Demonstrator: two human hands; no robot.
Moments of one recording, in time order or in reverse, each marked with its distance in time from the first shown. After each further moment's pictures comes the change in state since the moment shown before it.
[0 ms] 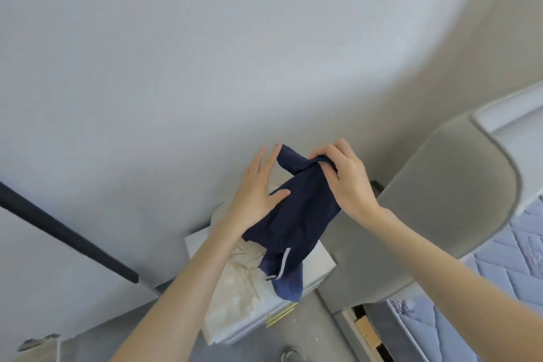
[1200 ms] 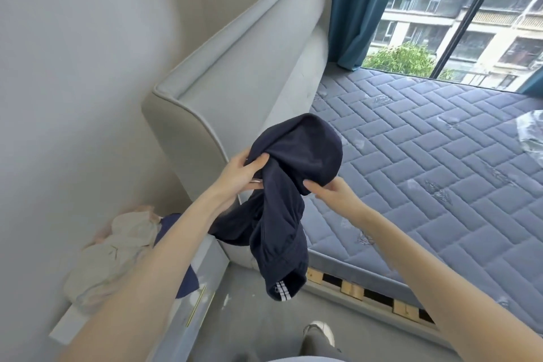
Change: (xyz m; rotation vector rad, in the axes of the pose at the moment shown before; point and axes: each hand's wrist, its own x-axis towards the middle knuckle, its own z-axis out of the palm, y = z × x) left_hand -0.073 0.314 0.188 -0.676 -0.768 -0.042; right_hand -0.327 0.085 -0.247 0.397 0.347 0.907
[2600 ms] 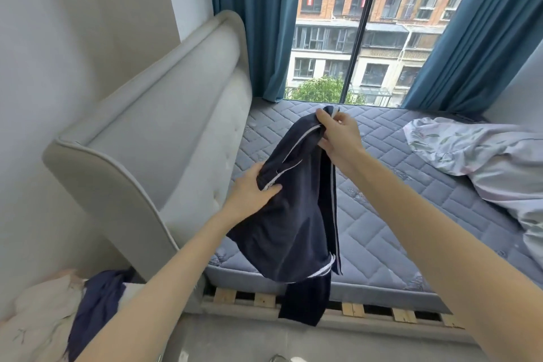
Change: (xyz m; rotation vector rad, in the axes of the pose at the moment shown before) left_hand -0.014 0.039 0.164 0.533 -0.119 0.355; right_hand -0.067 -0.103 -0.168 0.686 0.590 -0.138
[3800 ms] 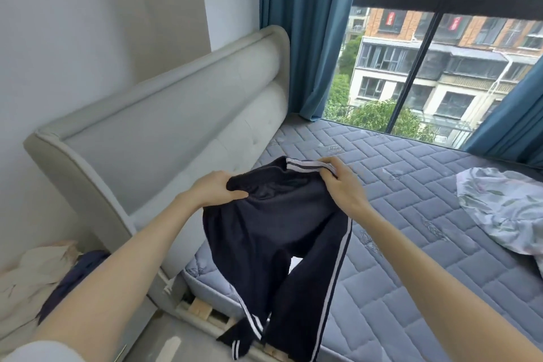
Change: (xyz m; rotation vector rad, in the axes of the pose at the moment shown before) left_hand 0.110 0.002 0.035 0.515 -0.089 -0.260; right_hand 0.134 0.017 -0.137 -0.890 -0.384 -0.277
